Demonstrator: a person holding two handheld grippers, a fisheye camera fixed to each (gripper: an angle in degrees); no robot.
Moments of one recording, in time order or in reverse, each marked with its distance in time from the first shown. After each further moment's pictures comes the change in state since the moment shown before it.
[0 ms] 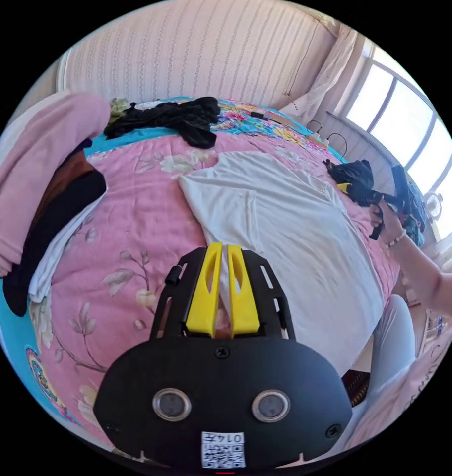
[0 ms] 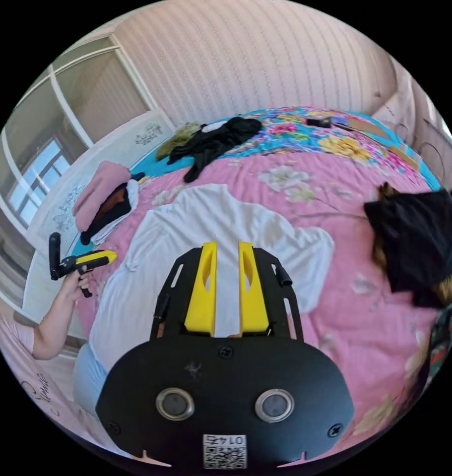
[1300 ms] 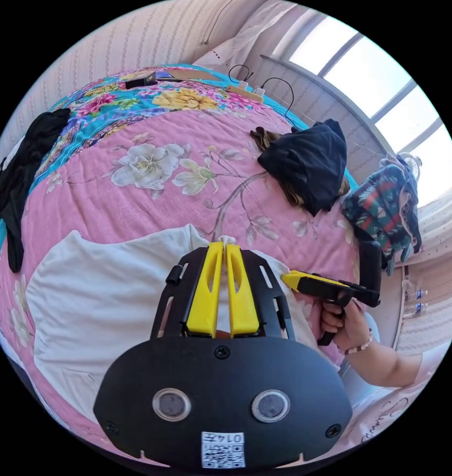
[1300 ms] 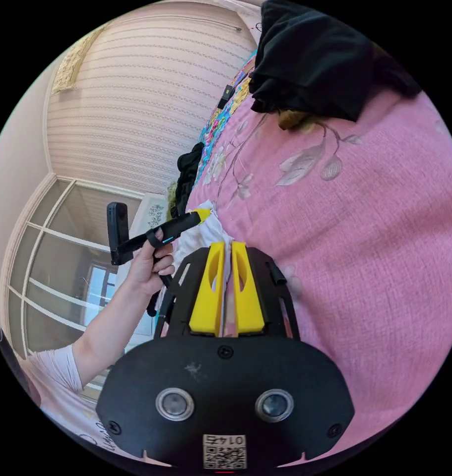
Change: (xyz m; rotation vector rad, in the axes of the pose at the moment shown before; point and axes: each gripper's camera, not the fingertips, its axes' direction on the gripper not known) left arm 0.218 -0.275 0.257 -0.221 0.297 0.209; right arm 0.229 0.134 -0.094 0.140 -0.478 0.602
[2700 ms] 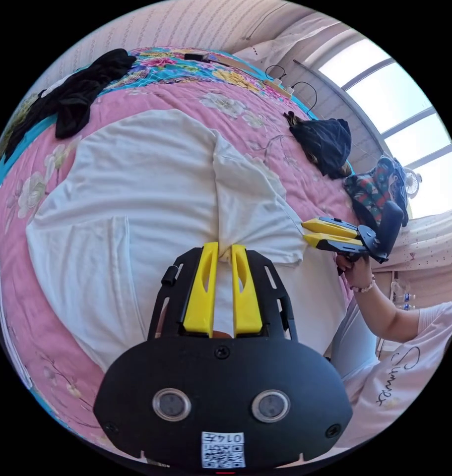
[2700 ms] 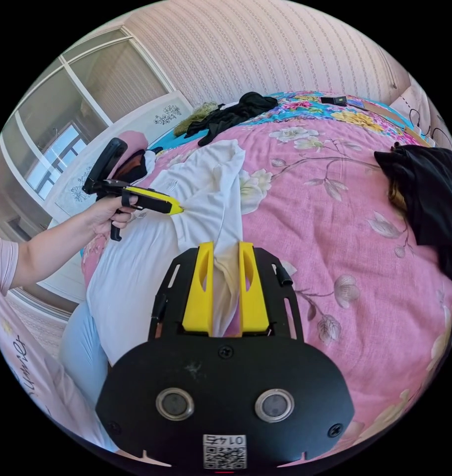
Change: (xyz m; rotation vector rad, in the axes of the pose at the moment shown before) left arm -0.104 0.084 -0.063 -0.055 0.002 -0.153; right arm -0.077 0.144 0.074 -0.318 0.355 -0.692
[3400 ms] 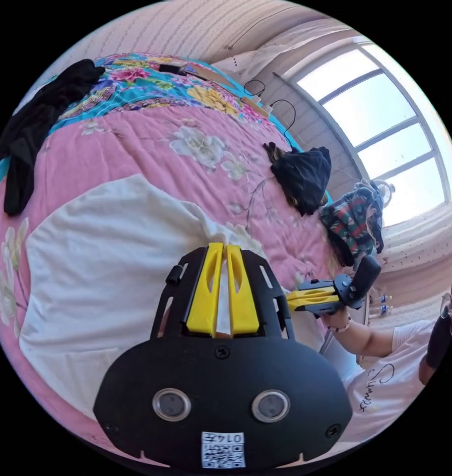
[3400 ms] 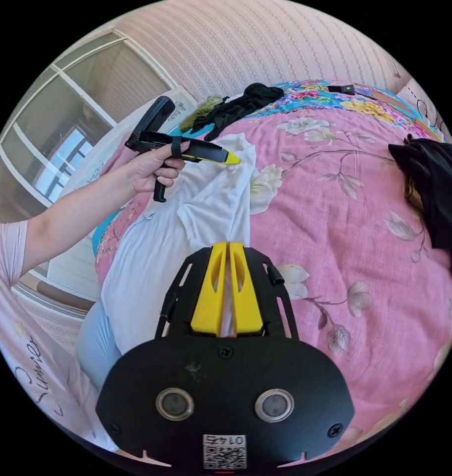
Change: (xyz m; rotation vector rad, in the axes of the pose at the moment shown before) left arm -0.008 -0.097 -0.016 0.071 0.190 0.089; right arm 0.003 -0.029 0.000 -0.034 -0.114 0.043
